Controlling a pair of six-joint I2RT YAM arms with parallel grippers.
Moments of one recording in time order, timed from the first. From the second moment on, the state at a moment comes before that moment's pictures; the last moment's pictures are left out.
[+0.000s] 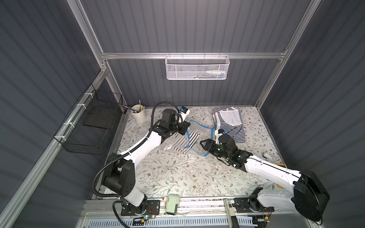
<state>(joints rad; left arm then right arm) -0.51 1.59 1.25 -0.20 0.39 0.03 0.72 1.26 0.69 0.05 -0.04 1.04</state>
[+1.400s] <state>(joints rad) -0.52 1.52 1.23 -0.17 0.44 0.01 0.76 1.83 1.01 0.00 -0.06 1.29</state>
